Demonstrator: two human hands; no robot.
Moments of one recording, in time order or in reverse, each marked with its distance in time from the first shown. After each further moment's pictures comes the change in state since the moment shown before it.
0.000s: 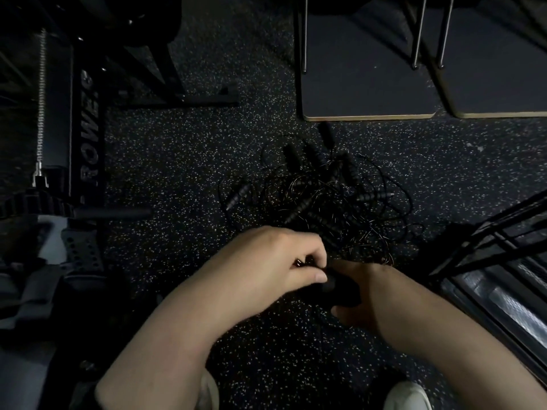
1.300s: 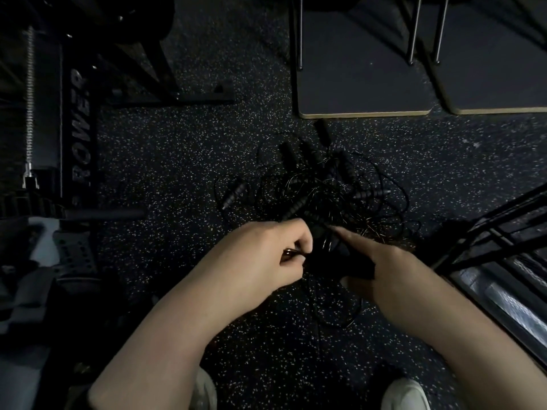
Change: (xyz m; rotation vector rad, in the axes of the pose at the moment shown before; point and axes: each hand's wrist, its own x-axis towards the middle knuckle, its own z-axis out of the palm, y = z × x) left_hand 0.005 -0.010 0.006 -0.063 0.074 -0.042; right_hand -0.002 0.004 -0.012 0.103 0.206 0.060
